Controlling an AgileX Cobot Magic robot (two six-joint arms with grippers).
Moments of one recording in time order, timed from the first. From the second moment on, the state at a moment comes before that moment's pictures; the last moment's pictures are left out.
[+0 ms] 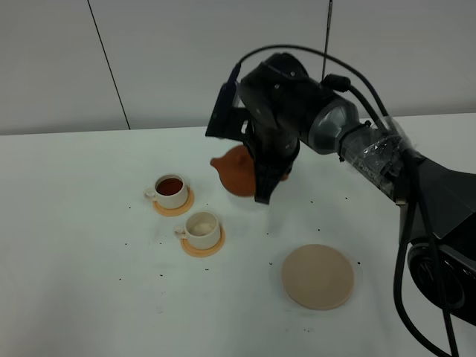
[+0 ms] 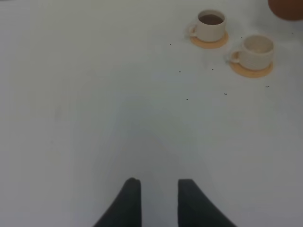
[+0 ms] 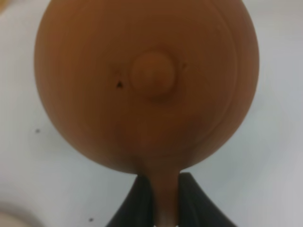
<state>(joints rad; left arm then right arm) -0.01 -0.01 -0.51 0.02 1.04 0.08 0.64 2.43 -2.35 -0.23 1.22 -0.66</state>
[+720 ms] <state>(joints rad) -0.01 -0.01 -0.51 0.02 1.04 0.08 0.74 2.19 -2.04 -0.38 1.23 -0.41</state>
